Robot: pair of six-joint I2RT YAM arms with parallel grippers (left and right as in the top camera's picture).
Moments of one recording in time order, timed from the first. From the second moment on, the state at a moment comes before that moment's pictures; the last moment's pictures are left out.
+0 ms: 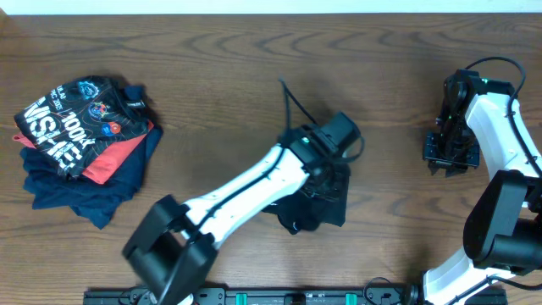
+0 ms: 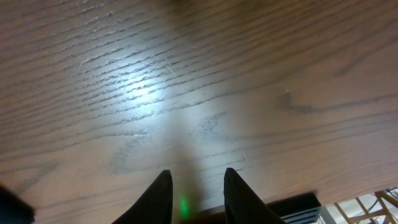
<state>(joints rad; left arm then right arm) -0.87 1.84 1.42 -0.87 0.26 -0.53 -0.15 1.83 1.36 -1.31 0.14 0.16</state>
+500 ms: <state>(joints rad) -0.59 1.64 1.52 -1.05 0.12 -0.45 -0.11 1.83 1.36 -1.31 -0.30 -0.14</state>
